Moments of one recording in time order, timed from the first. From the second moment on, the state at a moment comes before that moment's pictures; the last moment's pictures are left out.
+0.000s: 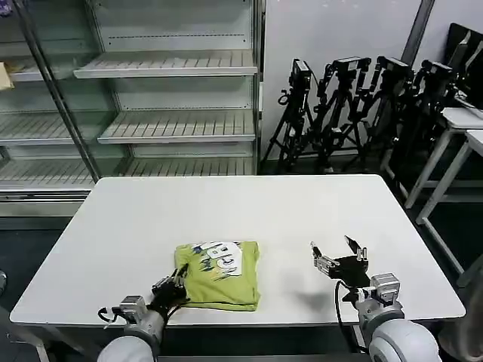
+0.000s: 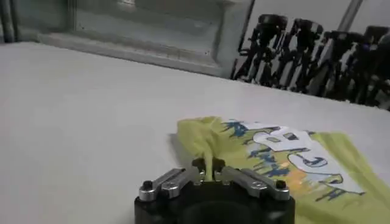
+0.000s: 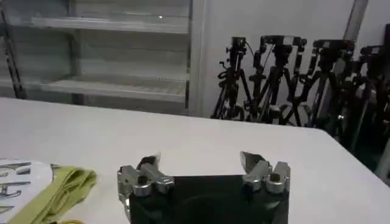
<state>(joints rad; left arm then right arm) 1.39 -1.18 -0.39 -2.00 -0.56 0.41 -0.19 -1.35 1.10 0.47 2.24 0.43 -0.54 0.17</state>
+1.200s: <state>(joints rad) 1.60 -0.92 -0.79 -2.17 0.07 0.40 -0.07 -1.36 1.11 0.46 2.23 0.42 -0.53 0.17</state>
